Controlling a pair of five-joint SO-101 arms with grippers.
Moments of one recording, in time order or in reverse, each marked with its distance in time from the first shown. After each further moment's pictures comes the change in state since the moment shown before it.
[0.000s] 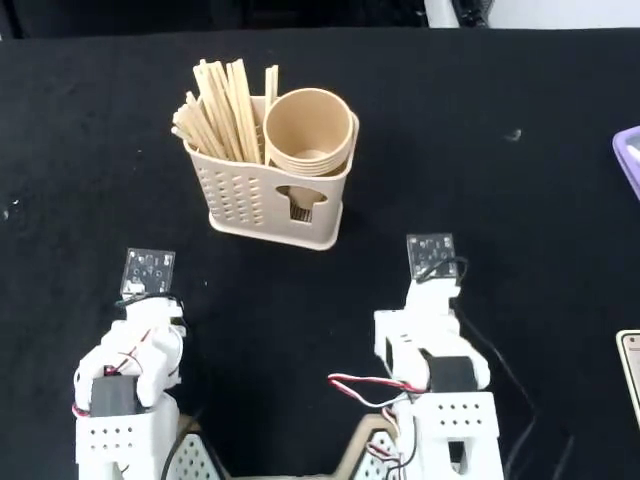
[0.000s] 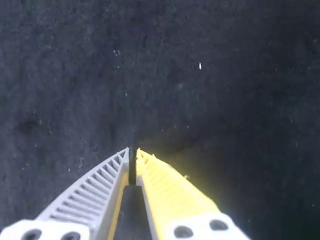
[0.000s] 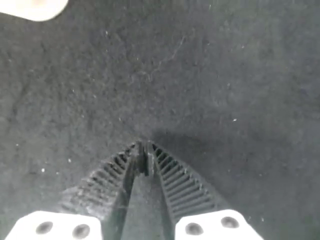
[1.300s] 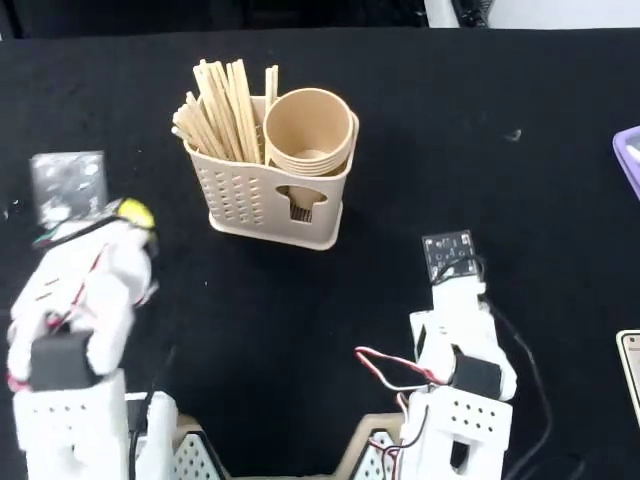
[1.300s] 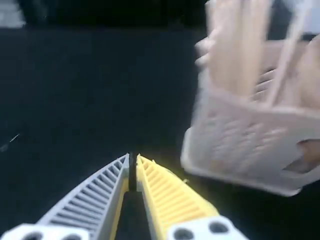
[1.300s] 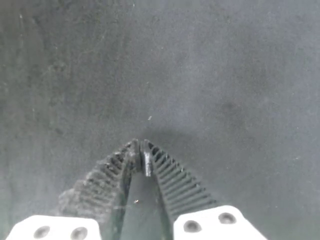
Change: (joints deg) left arm -1.9 32.8 -49.1 -9.7 7.7; right arm 17.6 0.0 -3.7 -1.6 24.9
